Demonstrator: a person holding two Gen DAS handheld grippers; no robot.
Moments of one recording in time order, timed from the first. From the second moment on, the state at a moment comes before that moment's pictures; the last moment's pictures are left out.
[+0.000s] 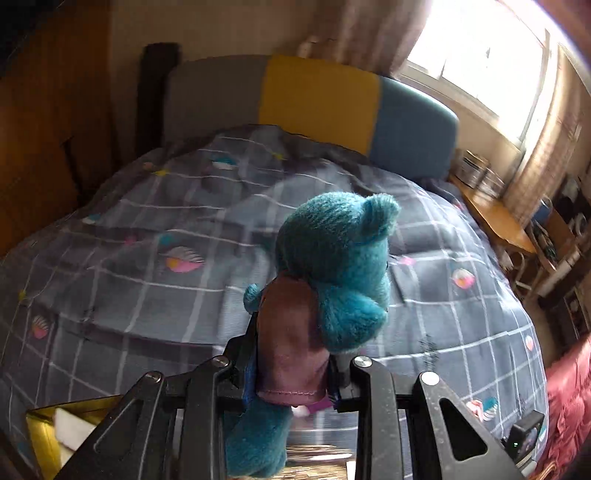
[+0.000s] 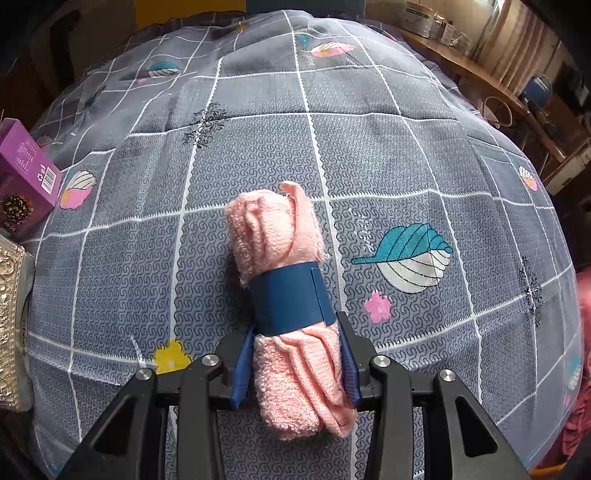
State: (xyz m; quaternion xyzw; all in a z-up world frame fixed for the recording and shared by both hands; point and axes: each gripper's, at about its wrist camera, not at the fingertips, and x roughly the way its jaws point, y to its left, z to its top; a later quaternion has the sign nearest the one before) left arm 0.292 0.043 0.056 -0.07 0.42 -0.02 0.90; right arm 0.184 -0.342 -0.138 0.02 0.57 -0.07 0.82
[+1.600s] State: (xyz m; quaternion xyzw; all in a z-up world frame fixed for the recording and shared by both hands) left arm 0.011 0.245 -0.118 -0.15 0.47 0.19 0.85; right arm 0.156 -0.290 -0.122 -0.06 0.55 -0.07 0.83
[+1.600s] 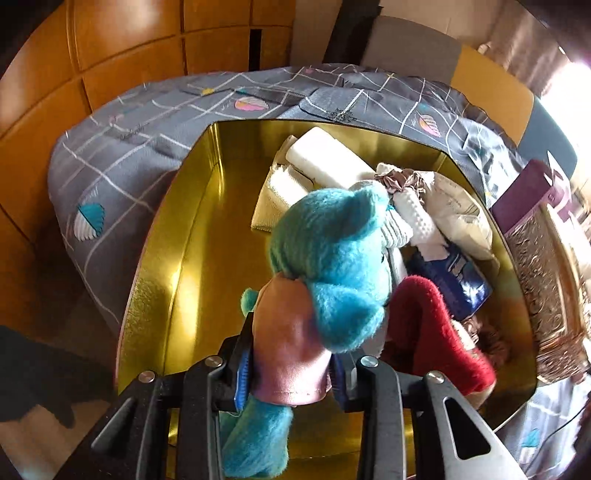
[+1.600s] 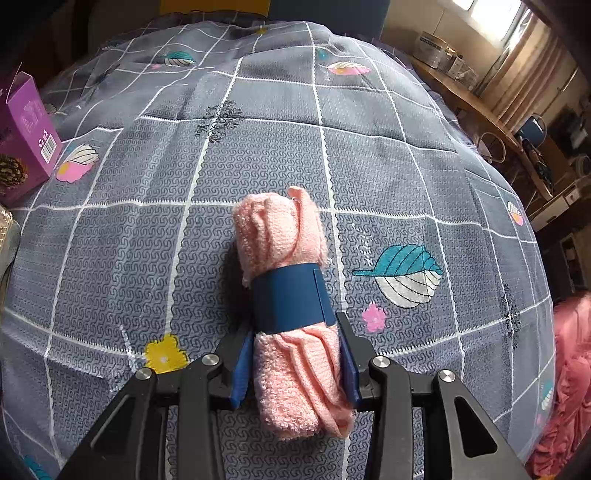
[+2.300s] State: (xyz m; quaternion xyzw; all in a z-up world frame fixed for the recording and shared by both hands) left arm 0.003 0.226 -0.101 -0.08 0.45 0.20 0.87; right arm 0.162 -0.294 -0.123 -0.05 0.55 -0.07 0.83
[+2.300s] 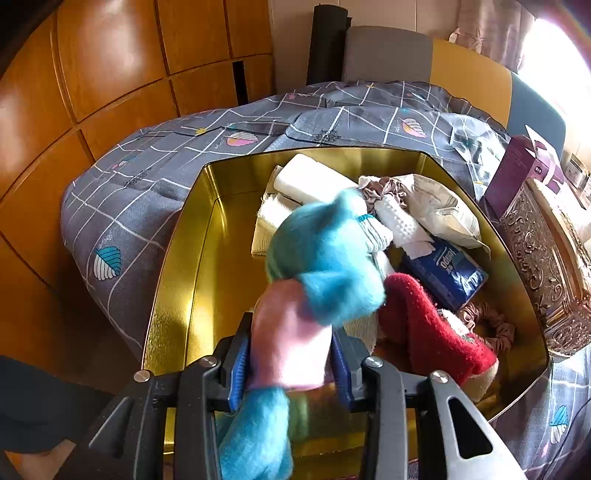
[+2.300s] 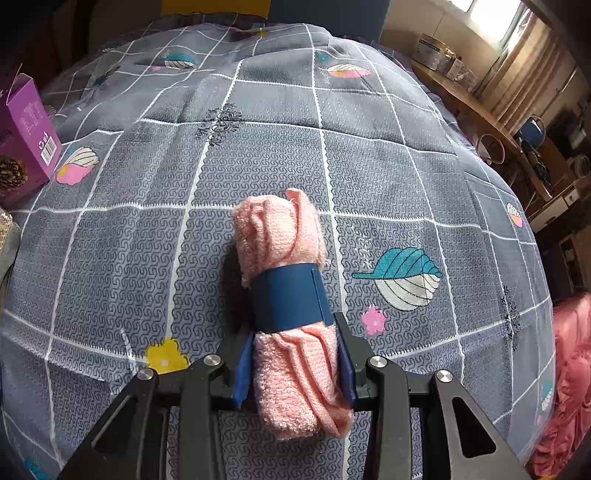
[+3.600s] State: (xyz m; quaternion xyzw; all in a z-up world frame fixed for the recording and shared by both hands) left arm -0.014 0.236 -0.079 -0.10 0.42 0.16 0.89; right arm 0.242 -0.255 -0.081 0.02 0.54 -0.06 0.84
